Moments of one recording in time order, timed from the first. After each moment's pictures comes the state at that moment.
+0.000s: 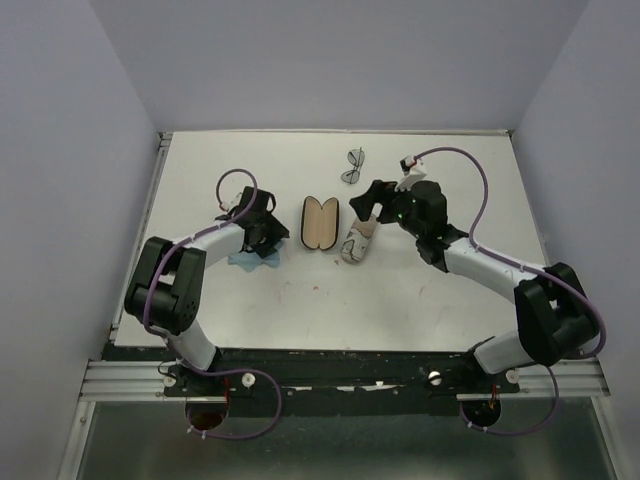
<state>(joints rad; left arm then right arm) -0.29 1.69 0.94 -0.24 0.01 -1.09 0.49 1.47 0.82 0.42 -0.07 0.42</state>
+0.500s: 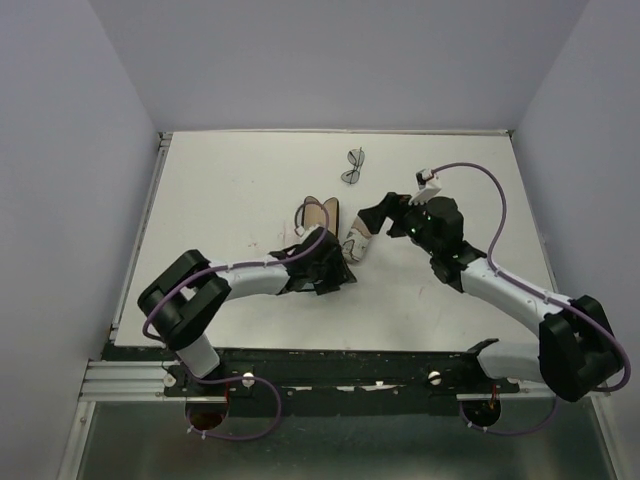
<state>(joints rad) -0.77 1.61 0.78 -0.02 0.05 -1.17 0.49 1.30 0.69 0.39 -0.08 0.49</state>
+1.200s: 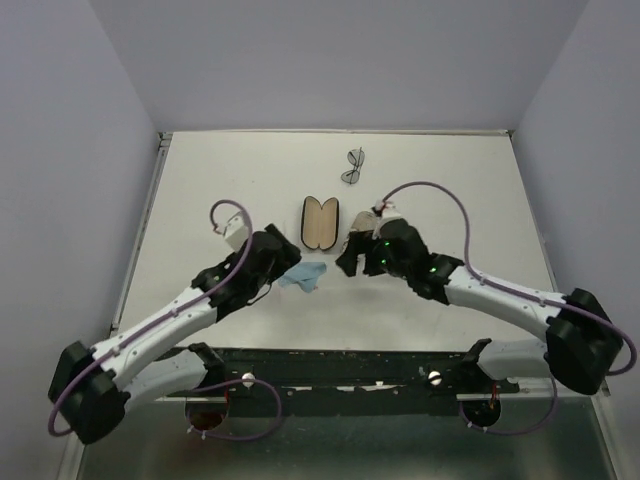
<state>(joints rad) -0.80 1.08 0.71 -0.33 -0.36 -1.14 0.71 1.20 0.69 0.00 0.05 0.54</state>
